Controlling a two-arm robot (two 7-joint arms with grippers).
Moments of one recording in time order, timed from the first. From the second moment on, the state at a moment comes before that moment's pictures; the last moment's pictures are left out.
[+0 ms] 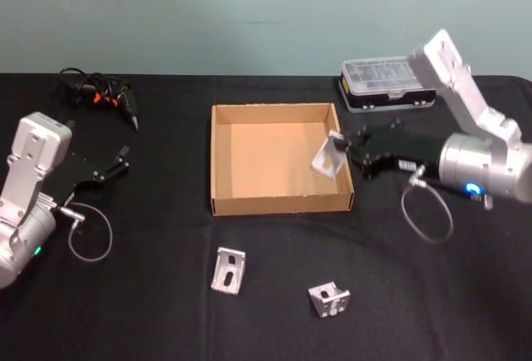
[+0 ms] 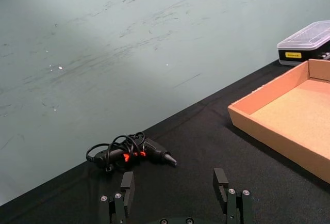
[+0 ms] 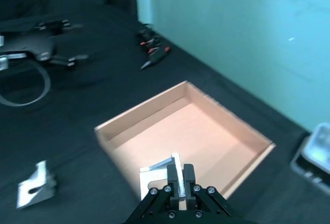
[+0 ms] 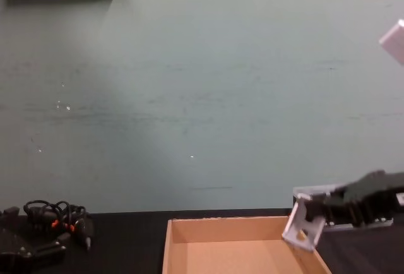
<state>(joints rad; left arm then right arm) -0.20 0.60 0.45 -1.41 -0.25 -0.12 0.03 0.47 0.63 -0.53 -1.53 0.44 0.35 0.53</state>
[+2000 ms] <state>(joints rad) -0.20 0.60 0.45 -1.41 -0.25 -0.12 0.03 0.92 0.23 -0.65 -0.67 0.13 0.21 0.70</state>
